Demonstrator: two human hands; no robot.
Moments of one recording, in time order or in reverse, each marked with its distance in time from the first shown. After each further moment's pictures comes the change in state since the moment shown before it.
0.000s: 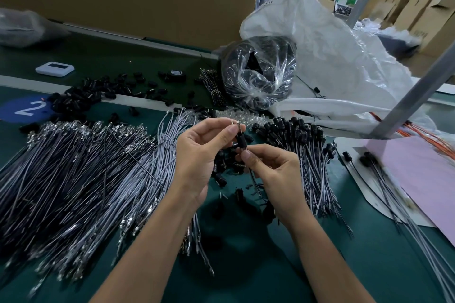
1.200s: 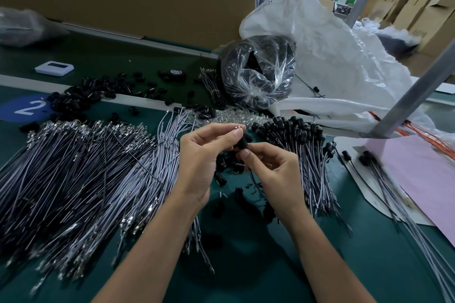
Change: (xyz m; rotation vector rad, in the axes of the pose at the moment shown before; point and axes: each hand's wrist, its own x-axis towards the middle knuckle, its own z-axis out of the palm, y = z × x) left_hand -0.003 -0.001 0.003 0.111 0.001 -0.001; right_hand -0.004 -0.002 0.002 -0.064 0.021 -0.053
